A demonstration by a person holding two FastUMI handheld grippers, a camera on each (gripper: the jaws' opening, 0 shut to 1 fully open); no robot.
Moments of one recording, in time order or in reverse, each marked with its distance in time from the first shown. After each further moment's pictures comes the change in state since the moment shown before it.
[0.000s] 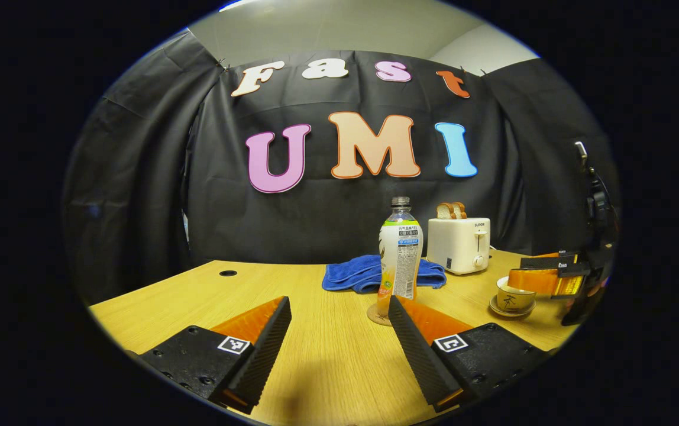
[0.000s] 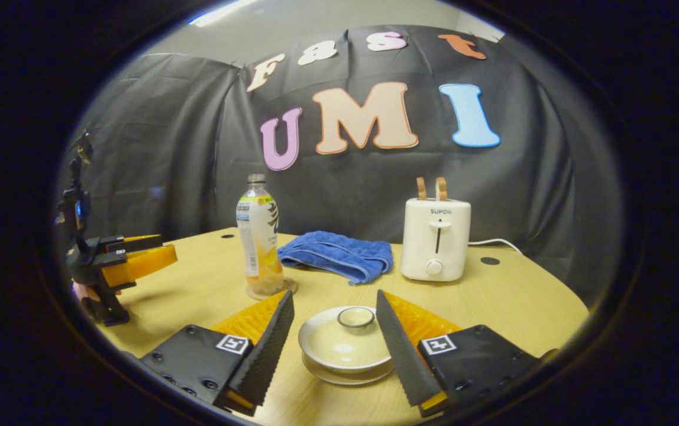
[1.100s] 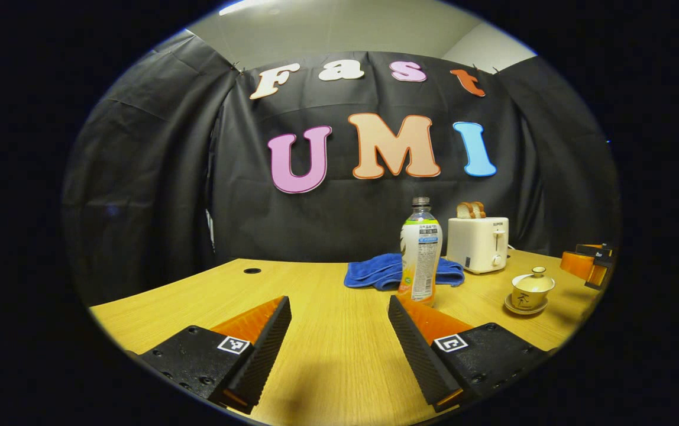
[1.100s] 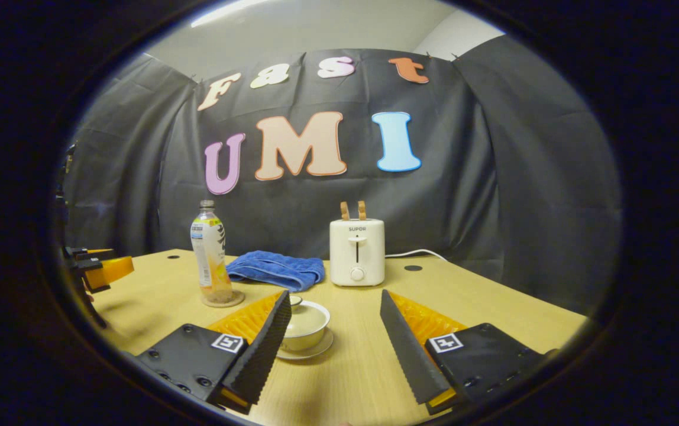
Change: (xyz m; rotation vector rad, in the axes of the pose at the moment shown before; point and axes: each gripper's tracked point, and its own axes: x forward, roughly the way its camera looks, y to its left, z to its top) left arm -0.016 0.024 -0.002 0.004 0.002 0.126; right arm -0.073 -0.056 0.012 0.026 -0.134 -0.328
